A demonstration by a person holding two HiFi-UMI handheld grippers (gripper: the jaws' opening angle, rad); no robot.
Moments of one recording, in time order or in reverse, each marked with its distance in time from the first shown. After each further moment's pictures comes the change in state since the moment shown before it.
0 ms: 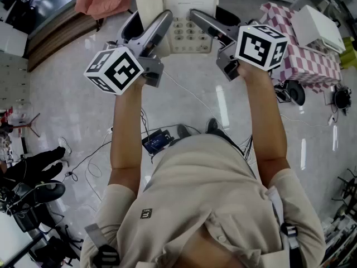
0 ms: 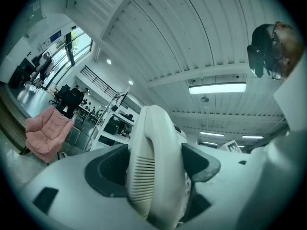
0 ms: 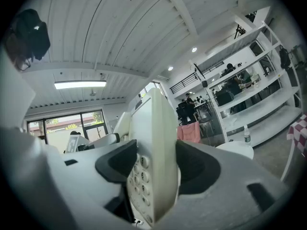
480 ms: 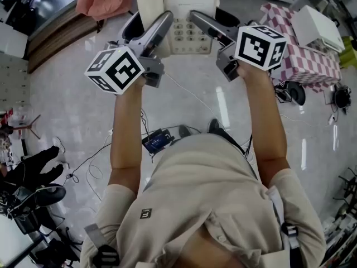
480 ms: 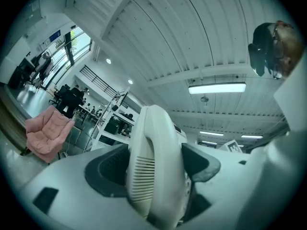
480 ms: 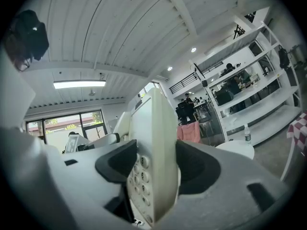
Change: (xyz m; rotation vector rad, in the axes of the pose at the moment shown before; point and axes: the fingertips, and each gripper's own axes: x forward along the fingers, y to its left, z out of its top) left arm -0.009 0.005 -0.001 0.003 0.013 -0.002; right arm 0.005 0.007 -0.007 0.006 -0.003 -0.007
